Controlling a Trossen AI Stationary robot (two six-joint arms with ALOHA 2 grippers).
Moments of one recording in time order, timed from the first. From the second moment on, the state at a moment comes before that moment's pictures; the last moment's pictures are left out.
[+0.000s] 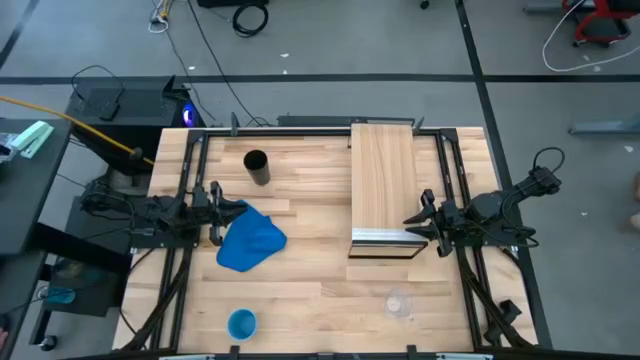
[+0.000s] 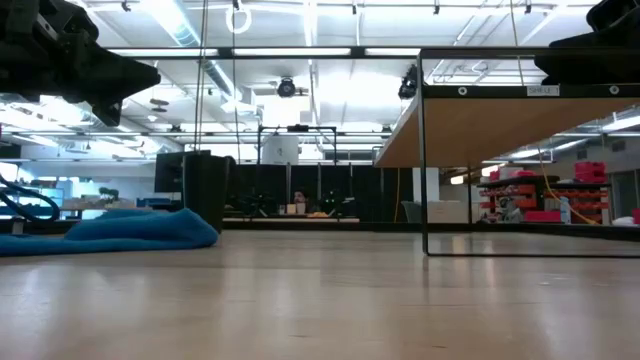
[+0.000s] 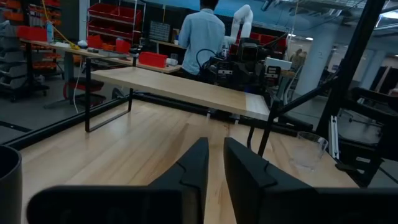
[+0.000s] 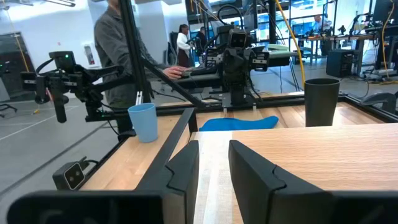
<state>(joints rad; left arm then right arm) -0.30 0.02 0.01 0.08 -0.50 -0.17 0.45 0.03 0.02 0.02 0.31 0.11</state>
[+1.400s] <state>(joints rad) -0.30 0.02 0.01 0.08 -0.50 -0.17 0.45 0.03 0.02 0.02 0.31 0.11</state>
